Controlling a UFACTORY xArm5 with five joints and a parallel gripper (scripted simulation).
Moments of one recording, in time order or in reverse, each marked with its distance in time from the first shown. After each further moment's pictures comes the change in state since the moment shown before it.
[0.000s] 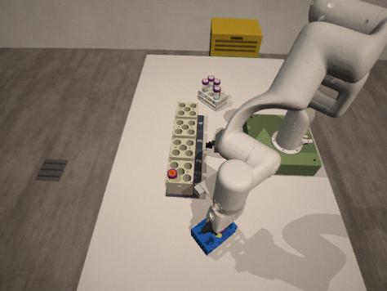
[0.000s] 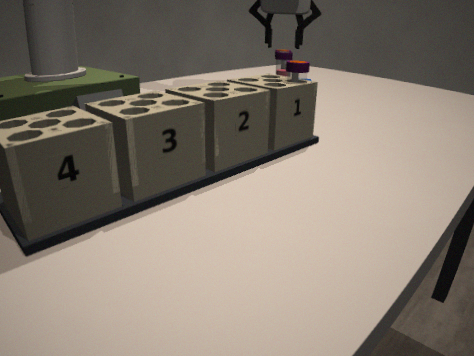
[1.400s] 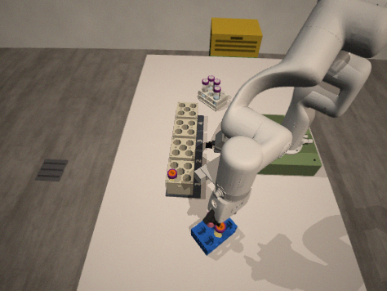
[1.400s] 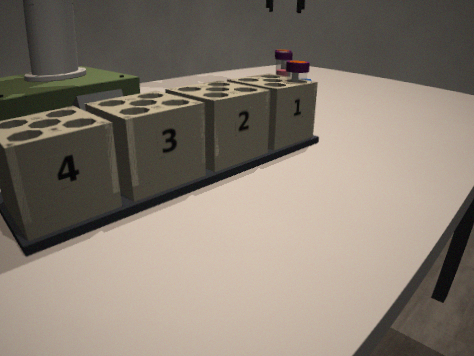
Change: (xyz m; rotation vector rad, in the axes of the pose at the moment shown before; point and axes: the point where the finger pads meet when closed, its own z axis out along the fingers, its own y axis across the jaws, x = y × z) arm 0.000 0.000 -0.073 0.000 0.000 0.000
